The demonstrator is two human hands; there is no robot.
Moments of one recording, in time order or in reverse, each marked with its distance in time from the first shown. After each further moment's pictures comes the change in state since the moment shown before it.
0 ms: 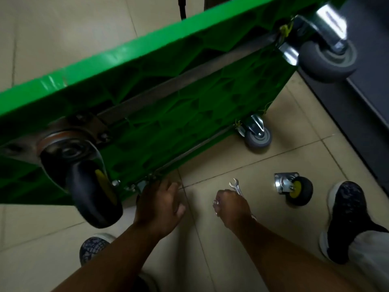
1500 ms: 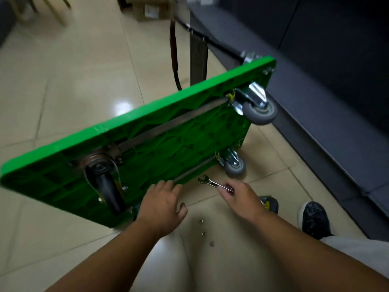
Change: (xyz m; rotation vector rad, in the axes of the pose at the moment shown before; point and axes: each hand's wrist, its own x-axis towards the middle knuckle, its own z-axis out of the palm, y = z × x) left_hand -0.031 0.049 -0.112 0.036 0.222 0.162; right_hand -0.064 0.015 -0.154 0.384 0.397 -0.228
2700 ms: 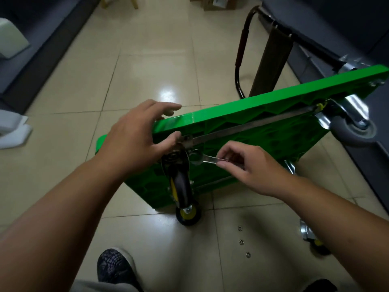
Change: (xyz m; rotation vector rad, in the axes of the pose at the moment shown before) left_hand -0.029 -0.150 -0.149 -0.364 0.406 -0.204; right_hand 0.068 -0.183 0.003 0.009 -0.367 -0.531
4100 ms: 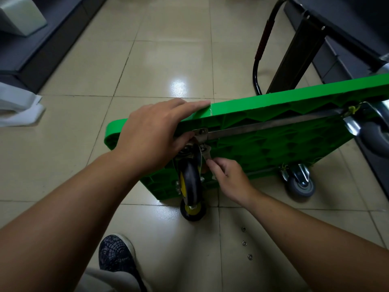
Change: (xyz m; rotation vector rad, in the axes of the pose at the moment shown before) left_hand 0.000 -0.004 0.018 0.284 0.065 0.108; right_hand 0.030 0.027 0.106 0.383 0.047 0.258
